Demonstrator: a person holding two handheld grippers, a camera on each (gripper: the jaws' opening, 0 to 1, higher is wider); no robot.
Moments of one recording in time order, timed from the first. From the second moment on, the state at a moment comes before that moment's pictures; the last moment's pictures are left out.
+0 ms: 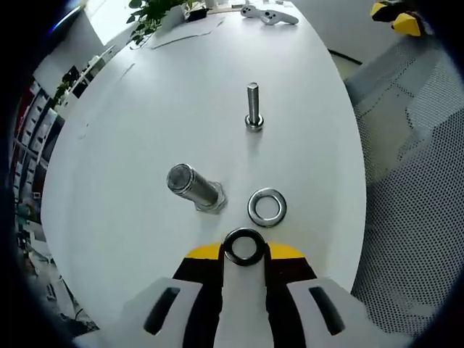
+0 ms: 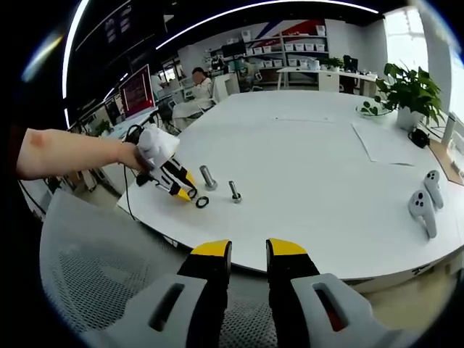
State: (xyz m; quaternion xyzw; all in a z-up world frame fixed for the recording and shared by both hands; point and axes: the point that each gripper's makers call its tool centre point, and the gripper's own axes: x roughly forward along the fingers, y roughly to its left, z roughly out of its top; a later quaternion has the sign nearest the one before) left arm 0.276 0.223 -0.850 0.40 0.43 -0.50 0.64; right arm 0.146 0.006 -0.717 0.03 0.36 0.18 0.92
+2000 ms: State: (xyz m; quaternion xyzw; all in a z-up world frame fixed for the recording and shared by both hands) left arm 0.319 0.180 -0.808 0.43 0.41 -0.51 0.62; right arm 0.147 0.007 -0.715 0.04 0.35 0.18 0.92
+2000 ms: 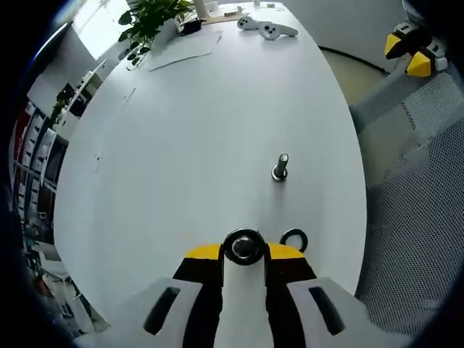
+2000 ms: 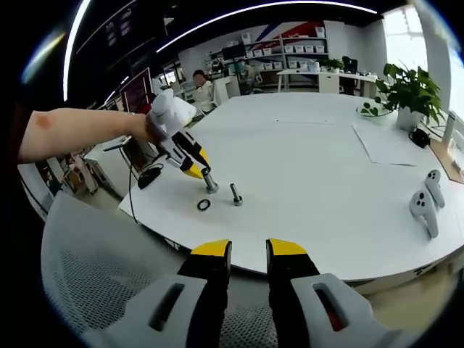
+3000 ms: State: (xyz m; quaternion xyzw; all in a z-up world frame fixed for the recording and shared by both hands) left arm 0.318 0.184 -0.851 0.45 0.46 -0.50 0.58; right arm 0.148 0.006 -0.715 0.05 0.35 0.17 0.92
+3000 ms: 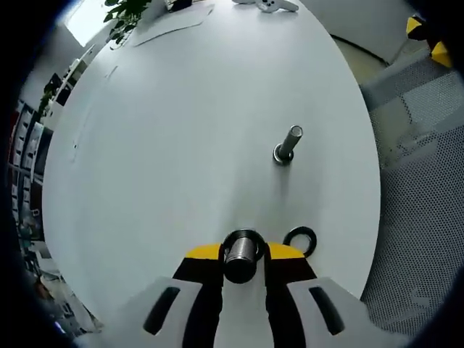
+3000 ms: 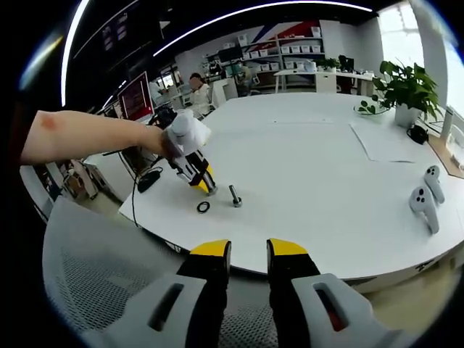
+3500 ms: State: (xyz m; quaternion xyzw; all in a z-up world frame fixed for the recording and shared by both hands) left arm 0.317 0.227 -0.858 0.50 0.48 -0.47 0.55; right arm 0.148 0.005 -0.714 0.05 0.35 0.17 0.92
